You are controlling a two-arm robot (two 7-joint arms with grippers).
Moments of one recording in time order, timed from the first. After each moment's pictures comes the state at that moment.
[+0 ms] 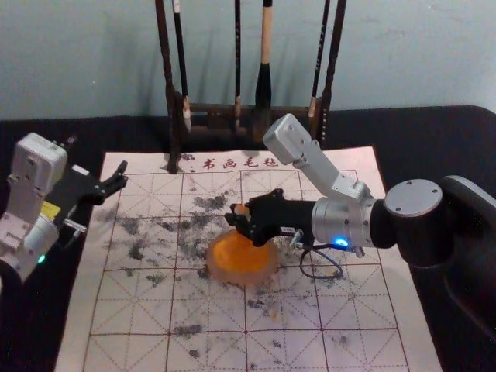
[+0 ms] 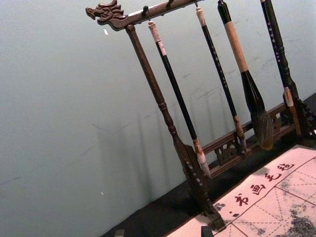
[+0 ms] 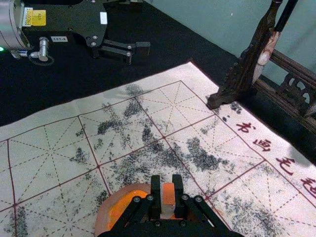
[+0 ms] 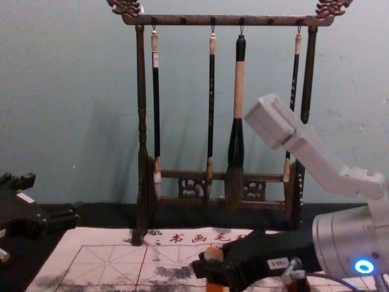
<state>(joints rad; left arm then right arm) -0.20 0.60 0.45 -1.41 -0.25 -0.12 0.03 0.49 0.37 -0.67 -1.33 0.29 0.35 0.56</state>
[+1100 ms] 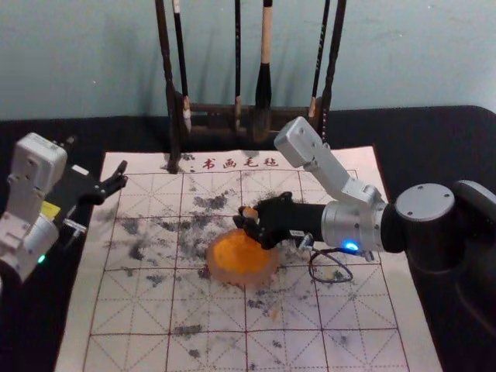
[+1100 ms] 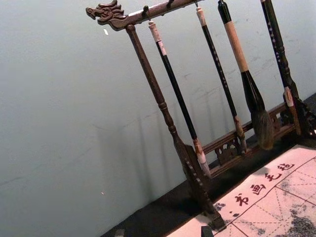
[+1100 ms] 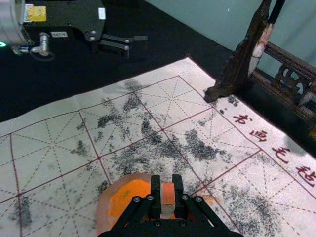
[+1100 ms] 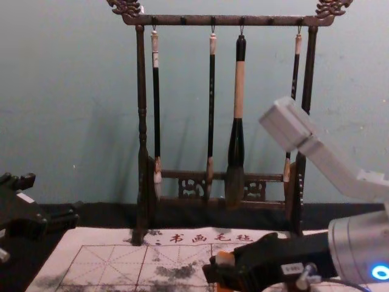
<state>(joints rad) -0.20 0.60 0.45 -1.41 -0.25 -0.12 0.03 0.46 0.40 -0.65 -1.36 0.30 0.36 0.57</state>
